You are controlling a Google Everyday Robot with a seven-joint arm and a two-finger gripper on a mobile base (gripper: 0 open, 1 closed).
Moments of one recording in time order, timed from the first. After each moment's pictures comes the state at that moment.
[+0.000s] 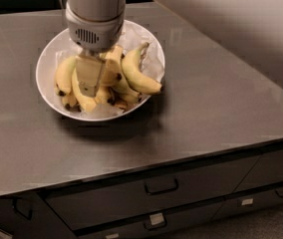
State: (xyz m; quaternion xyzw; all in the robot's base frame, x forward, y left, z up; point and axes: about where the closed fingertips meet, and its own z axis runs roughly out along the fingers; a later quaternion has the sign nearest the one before) arm 0.514 0.075 0.961 -0.61 0.77 -0.03 0.17
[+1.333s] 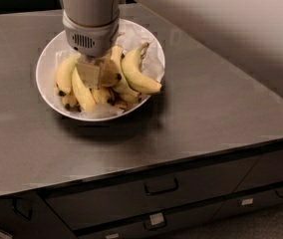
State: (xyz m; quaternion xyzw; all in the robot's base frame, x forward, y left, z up) arm 0.515 0.084 0.944 -0.61 0.78 -0.02 0.14
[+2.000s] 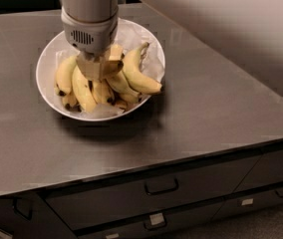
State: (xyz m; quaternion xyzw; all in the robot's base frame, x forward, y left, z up) arm 0.519 0.083 0.950 -0.61 0.78 -0.02 0.14
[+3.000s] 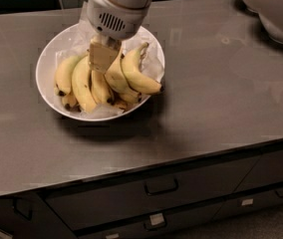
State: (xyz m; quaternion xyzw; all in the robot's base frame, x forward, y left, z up) arm 0.503 0.063 0.998 -0.63 0.73 0.03 0.26
